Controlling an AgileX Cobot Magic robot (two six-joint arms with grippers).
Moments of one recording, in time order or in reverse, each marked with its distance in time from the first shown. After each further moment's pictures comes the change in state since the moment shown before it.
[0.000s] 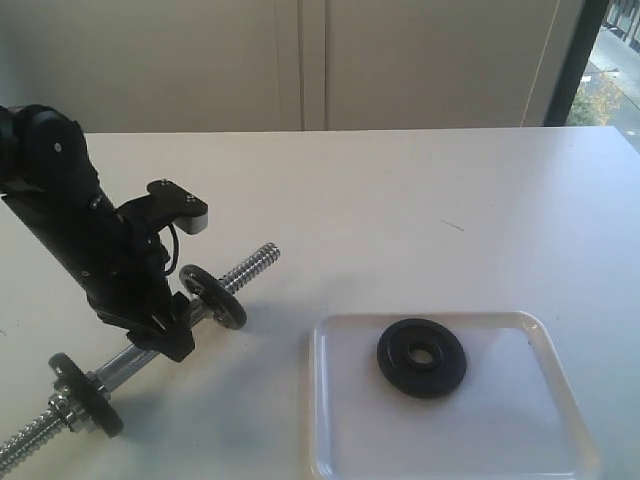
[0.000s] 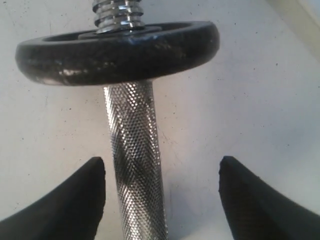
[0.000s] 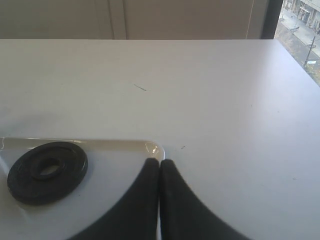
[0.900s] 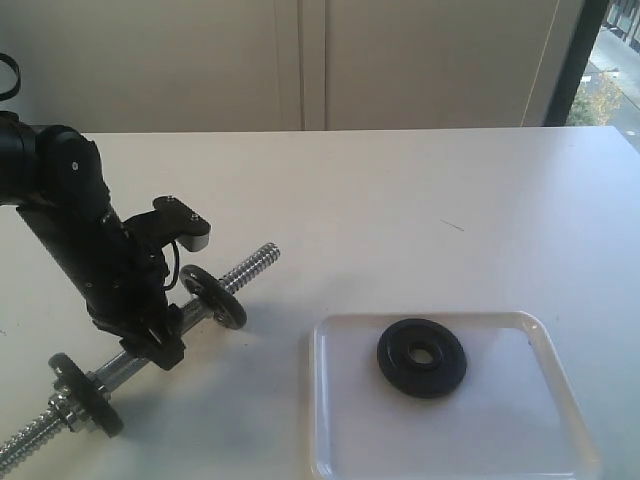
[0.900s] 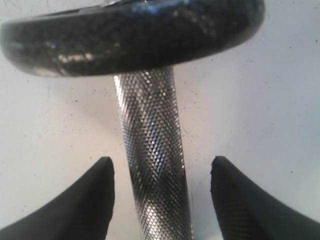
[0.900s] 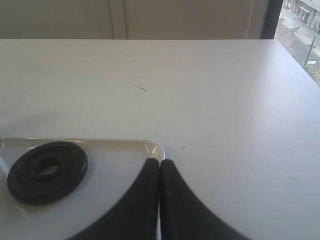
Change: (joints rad) left arm -0.001 0.055 0.000 0.063 -0.014 0.004; right arm 0.000 0.000 0.000 0.000 0.000 0.000
